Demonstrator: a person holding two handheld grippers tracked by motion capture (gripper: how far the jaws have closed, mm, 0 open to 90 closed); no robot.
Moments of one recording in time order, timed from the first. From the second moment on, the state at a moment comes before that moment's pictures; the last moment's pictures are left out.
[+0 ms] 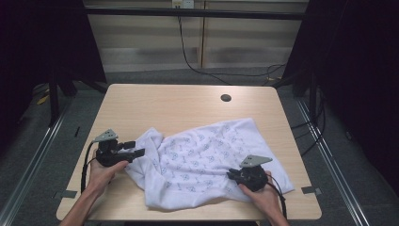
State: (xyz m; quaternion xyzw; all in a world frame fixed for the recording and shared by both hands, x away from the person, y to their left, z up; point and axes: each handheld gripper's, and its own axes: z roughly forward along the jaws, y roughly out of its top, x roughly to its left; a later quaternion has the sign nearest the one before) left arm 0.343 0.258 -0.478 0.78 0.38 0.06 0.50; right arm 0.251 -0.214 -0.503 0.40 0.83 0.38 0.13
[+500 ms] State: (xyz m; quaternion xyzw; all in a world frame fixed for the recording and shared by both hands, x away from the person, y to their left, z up) left arm 0.337 0.236 -0.492 0.81 0.34 0.03 0.48; right arm 0.248 -0.277 -0.499 0.48 0.79 0.36 0.16
